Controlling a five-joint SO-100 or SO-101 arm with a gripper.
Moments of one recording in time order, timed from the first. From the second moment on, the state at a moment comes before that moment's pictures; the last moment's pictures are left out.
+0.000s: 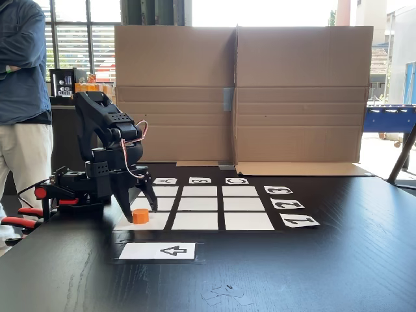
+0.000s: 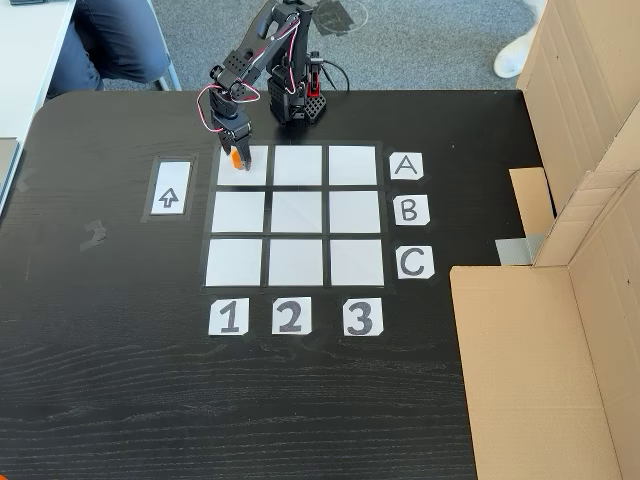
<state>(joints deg) 42.1 107.1 132.8 60.9 -3.6</state>
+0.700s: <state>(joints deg) 59.1 129.5 121.6 66.7 -3.7</state>
